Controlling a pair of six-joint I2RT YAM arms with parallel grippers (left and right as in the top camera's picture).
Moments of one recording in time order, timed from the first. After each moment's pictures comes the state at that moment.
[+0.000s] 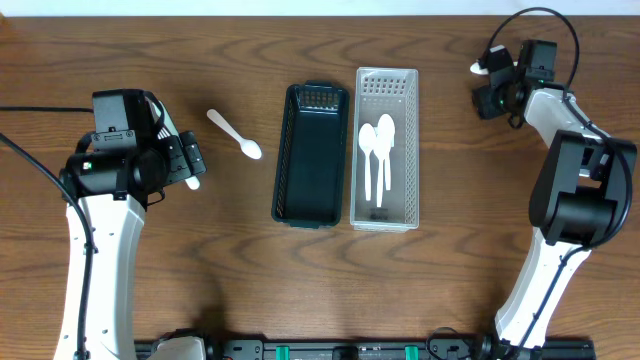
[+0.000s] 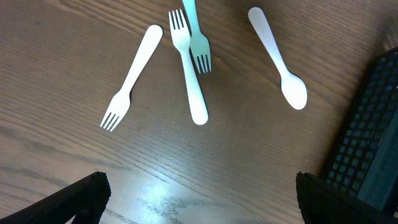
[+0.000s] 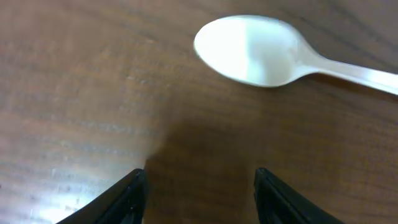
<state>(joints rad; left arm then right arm) 0.10 1.31 1.22 -1.00 -0.06 -0.23 -0.17 2.28 1.61 -0.32 -0.17 -0.41</state>
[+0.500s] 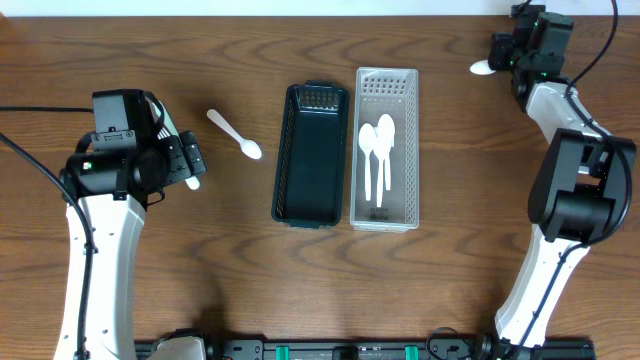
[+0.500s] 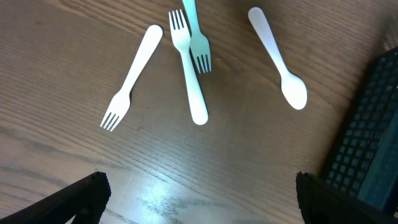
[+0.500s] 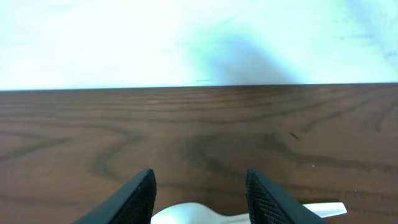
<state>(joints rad) 0.10 1.31 1.22 -1.00 -0.06 -0.23 -0.17 2.31 1.68 0.10 -0.12 -0.04</state>
